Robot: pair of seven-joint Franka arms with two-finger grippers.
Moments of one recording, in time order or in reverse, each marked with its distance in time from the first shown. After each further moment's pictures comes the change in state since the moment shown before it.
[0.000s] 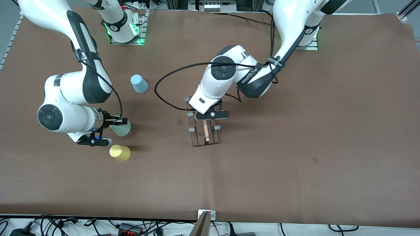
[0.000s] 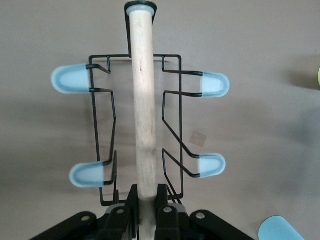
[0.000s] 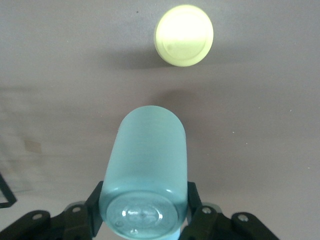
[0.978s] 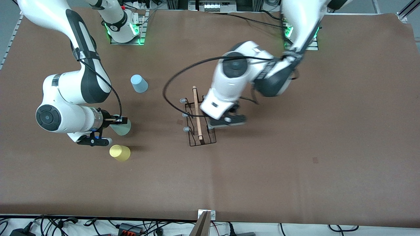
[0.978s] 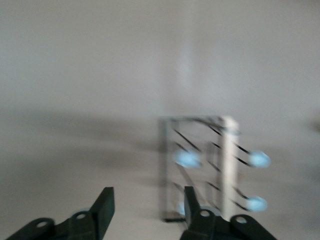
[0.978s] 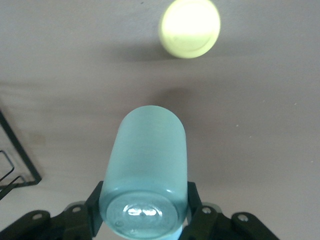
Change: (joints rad) left arm 0.105 -0.112 0.091 0.077 0.038 -0.225 0.132; right arm 0.010 -0.001 0.006 0.024 0.016 -0.060 0.000
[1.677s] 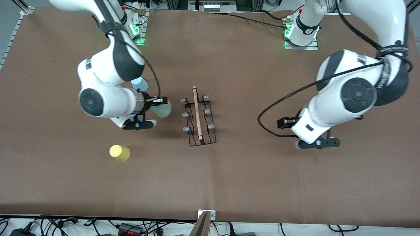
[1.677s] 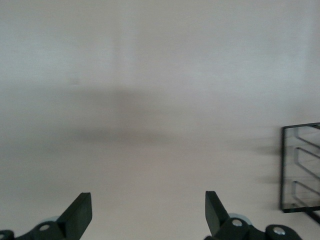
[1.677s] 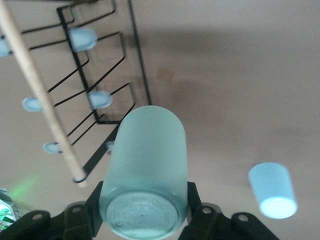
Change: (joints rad) left arm 0.315 -0.116 0.033 -0.044 0.001 -0.245 0.422; right arm 0.232 -0.011 0.027 0.087 0.206 -0.108 0.149
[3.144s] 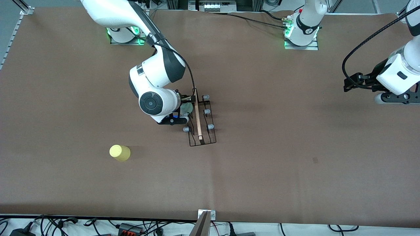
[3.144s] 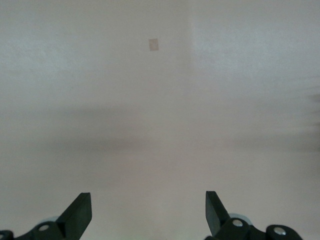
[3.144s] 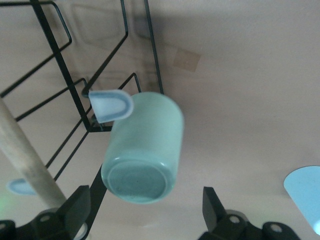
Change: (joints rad) left arm 0.072 -0.437 0.197 -0.375 -0.063 -0.056 0.321; right arm 0.116 0.126 -0.015 0.009 -0.031 0.083 0.100
